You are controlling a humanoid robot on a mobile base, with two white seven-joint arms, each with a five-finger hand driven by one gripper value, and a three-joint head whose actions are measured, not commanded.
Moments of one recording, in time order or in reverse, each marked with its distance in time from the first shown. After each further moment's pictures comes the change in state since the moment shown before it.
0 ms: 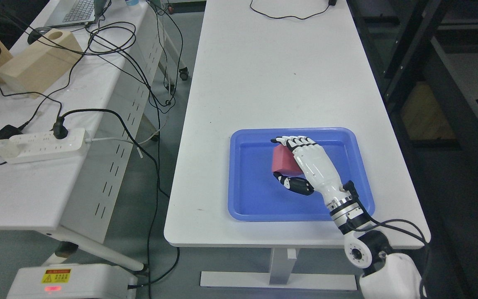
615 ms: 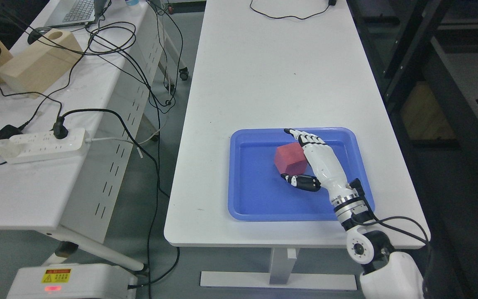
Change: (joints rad) left arm 0.000 0.000 0.000 0.000 0.000 0.000 0.000; right arm -0.010 0.001 -0.021 0.016 -0.143 0.108 0.068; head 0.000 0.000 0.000
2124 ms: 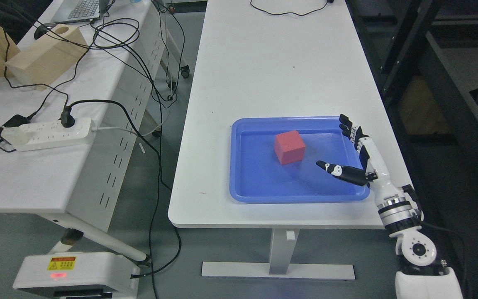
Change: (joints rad) left arm 0.000 0.000 0.000 0.000 0.000 0.000 0.000; right arm 0.053 0.000 -0.250 -0.037 -0.736 -0.011 0.271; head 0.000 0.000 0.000
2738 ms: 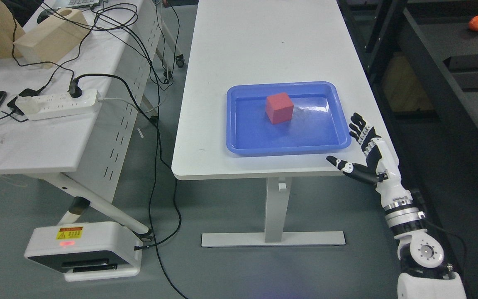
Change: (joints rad) left arm 0.000 0.000 0.000 0.000 0.000 0.000 0.000; right arm 0.009 0.000 -0.020 -0.001 -0.129 0.049 -0.001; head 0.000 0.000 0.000
